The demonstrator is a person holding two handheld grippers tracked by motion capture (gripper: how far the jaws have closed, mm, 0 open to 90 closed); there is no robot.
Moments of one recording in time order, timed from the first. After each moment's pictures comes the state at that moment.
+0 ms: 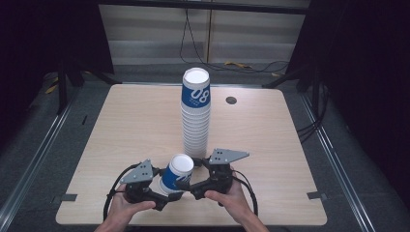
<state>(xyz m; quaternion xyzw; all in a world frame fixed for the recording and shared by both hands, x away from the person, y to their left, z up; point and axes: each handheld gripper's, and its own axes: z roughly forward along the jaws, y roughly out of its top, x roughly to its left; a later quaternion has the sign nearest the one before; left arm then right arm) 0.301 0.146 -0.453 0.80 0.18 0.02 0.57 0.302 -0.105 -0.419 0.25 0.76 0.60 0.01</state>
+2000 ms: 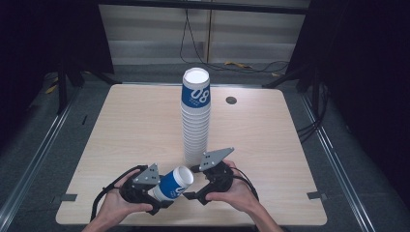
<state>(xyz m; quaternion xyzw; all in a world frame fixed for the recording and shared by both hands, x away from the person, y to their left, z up) 0.303 0.146 -0.451 0.91 0.14 0.02 0.38 0.314 -0.105 -0.423 0.17 0.88 0.44 0.00</state>
